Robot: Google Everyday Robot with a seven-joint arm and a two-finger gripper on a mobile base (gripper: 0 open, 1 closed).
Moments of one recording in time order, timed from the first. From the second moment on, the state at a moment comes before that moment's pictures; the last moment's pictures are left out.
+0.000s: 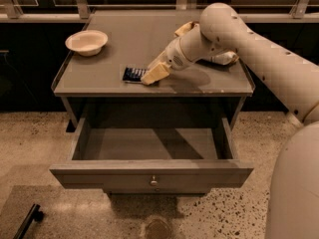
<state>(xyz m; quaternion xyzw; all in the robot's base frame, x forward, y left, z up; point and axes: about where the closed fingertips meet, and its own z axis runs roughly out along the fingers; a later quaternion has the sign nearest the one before) 0.721 -0.007 0.827 -0.52 0.75 0.20 0.37</state>
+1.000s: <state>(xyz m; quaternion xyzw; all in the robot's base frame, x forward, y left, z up) 0.697 -0.020 0.874 -0.49 0.75 0.18 0.41</state>
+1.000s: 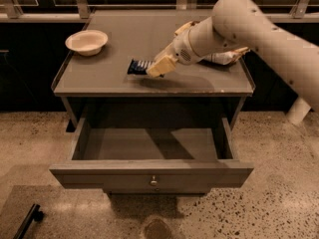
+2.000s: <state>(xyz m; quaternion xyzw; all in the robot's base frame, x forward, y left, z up) 0.550 -0.046 0.961 -0.35 0.77 0.08 0.53</state>
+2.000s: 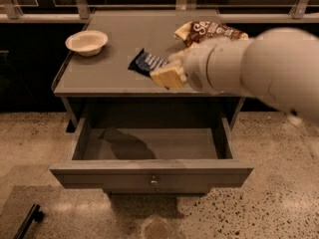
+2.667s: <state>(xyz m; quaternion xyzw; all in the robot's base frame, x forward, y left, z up) 0.505 -0.093 0.860 -0.28 0.82 0.08 0.49</state>
